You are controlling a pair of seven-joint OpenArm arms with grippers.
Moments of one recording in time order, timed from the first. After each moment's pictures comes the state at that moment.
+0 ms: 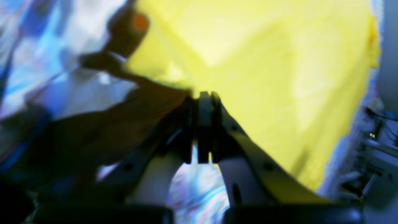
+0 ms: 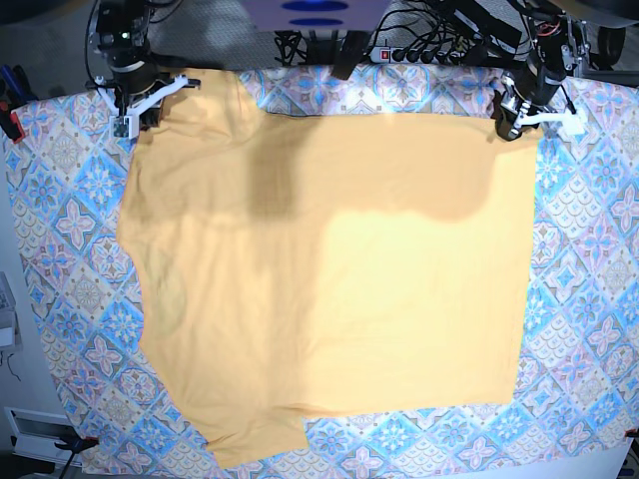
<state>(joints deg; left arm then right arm) 32.7 -12.8 -23.8 88.1 -69.2 1.7 29.2 -37.7 4.3 17.0 102.4 9.0 9.9 -26.5</state>
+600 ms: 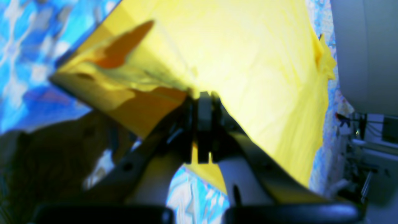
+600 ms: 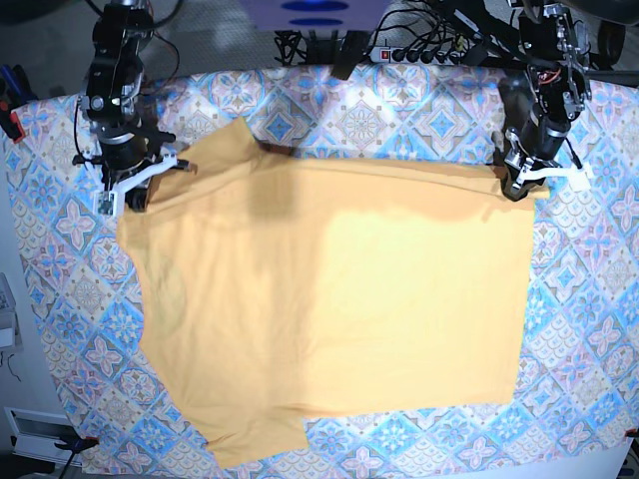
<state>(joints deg) 20.5 -12.3 -23.8 88.4 -63.1 1.9 29.6 -20.4 5.4 17.0 99.3 8.8 9.6 -26.9</state>
